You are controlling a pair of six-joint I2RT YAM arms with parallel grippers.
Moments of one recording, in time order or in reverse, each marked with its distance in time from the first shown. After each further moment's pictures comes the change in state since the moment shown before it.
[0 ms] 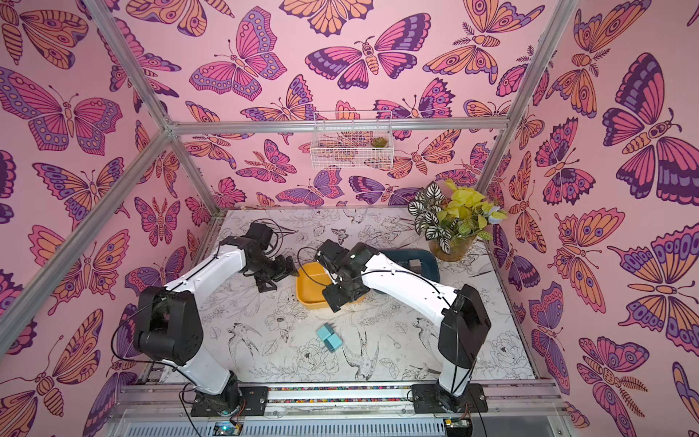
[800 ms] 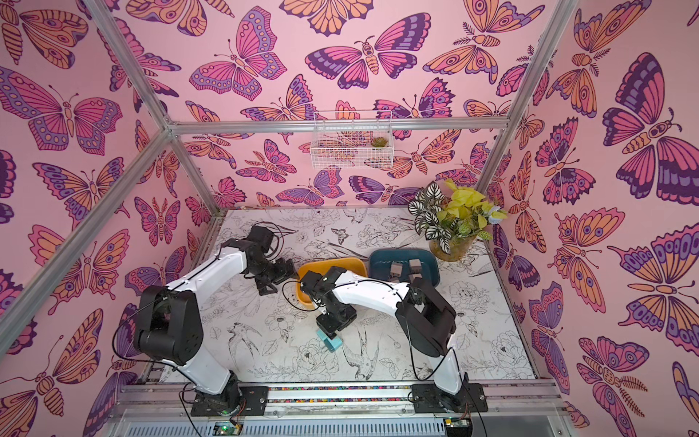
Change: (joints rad) left arm -0.003 0.000 -0.040 0.020 0.004 -0.012; right arm 0.106 0.231 -0.041 0.037 -0.117 -0.065
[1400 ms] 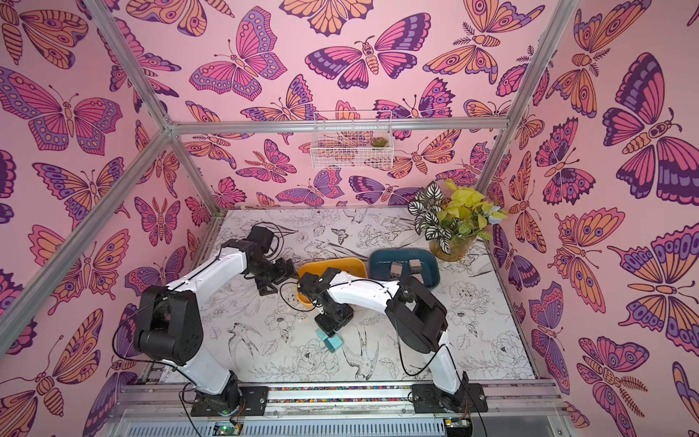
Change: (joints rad) left arm 0.000 0.000 -0.003 0.010 0.000 -0.015; right arm 0.000 0.062 0.014 0.016 0.048 0.000
